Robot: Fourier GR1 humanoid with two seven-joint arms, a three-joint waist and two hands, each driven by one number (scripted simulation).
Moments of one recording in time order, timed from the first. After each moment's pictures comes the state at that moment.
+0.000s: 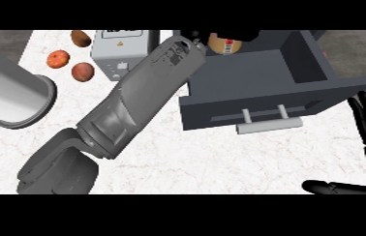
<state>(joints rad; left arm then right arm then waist) -1.45 0.00 -0.55 -0.37 0.46 0.65 -0.02 0.10 -0.04 -0.24 -2.11 -0.06 0.19 0.15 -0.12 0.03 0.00</state>
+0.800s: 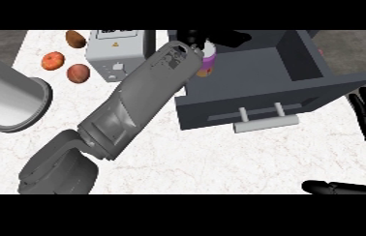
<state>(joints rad) -1.43 0.00 -0.62 -0.35 0.54 0.76 -0.06 0.08 -0.06 -0.23 -2.13 -0.05 0.20 0.14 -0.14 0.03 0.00</state>
